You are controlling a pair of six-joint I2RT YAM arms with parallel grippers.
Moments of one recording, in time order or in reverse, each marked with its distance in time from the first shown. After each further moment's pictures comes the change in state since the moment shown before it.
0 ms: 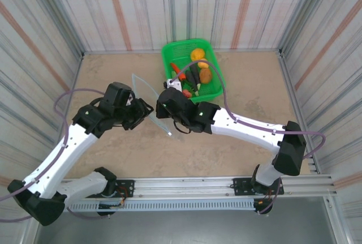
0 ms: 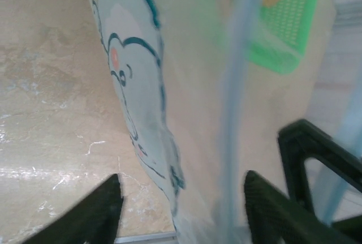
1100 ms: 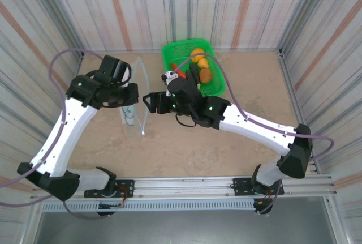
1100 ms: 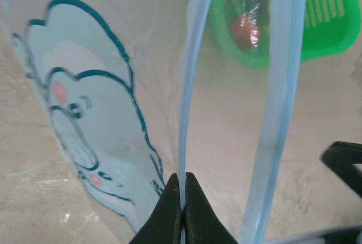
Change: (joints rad) left arm 0.113 0.276 0.443 -0.349 -0.078 0.649; right arm -0.072 -0.064 0.032 0.056 -0.309 -0.090
